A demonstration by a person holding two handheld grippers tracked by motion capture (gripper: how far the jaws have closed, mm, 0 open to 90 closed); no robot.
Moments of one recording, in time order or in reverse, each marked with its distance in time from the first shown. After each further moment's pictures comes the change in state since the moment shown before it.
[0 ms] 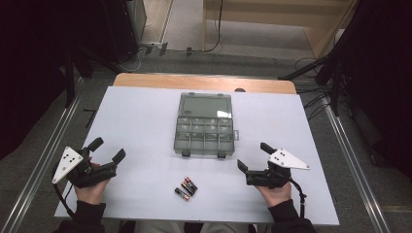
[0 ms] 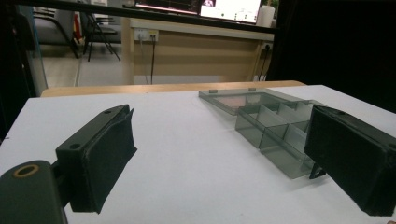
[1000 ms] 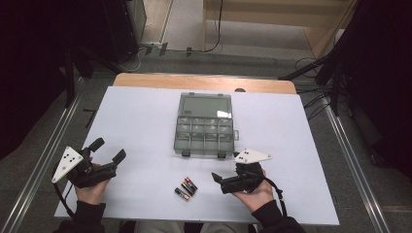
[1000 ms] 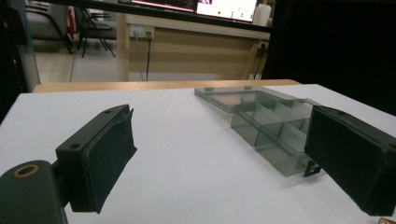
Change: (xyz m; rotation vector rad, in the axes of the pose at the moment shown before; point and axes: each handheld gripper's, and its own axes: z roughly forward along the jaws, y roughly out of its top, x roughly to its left) left arm 0.001 -0.001 0.001 0.012 -0.021 -0.020; right arm 0.054 0.016 0.037 0.309 0.135 -0.052
